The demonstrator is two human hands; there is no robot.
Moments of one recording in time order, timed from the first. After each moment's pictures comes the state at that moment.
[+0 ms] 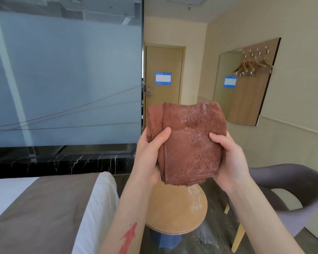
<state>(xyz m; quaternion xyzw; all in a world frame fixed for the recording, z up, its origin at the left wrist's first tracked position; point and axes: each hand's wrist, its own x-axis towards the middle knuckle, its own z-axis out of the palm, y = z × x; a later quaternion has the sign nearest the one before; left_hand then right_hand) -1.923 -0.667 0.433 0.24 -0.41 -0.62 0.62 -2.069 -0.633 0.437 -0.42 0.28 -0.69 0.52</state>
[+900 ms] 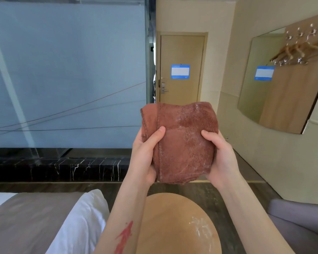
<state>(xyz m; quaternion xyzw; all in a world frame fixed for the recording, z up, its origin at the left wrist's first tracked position) -2.076 -0.993 0.432 0.27 -0.38 -0.59 0.66 -2.218 -0.988 0.433 -0.39 0.28 -0.64 0.60</state>
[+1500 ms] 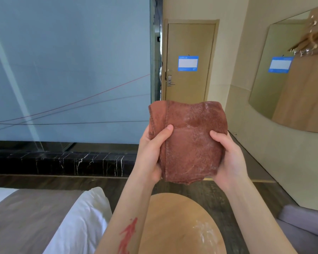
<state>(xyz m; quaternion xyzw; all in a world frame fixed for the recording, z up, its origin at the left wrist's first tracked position) -2.094 -1.068 0.420 0.27 -0.41 -0.58 0.65 -2.238 -1.060 0.420 -0.37 0.30 -0.64 0.61</state>
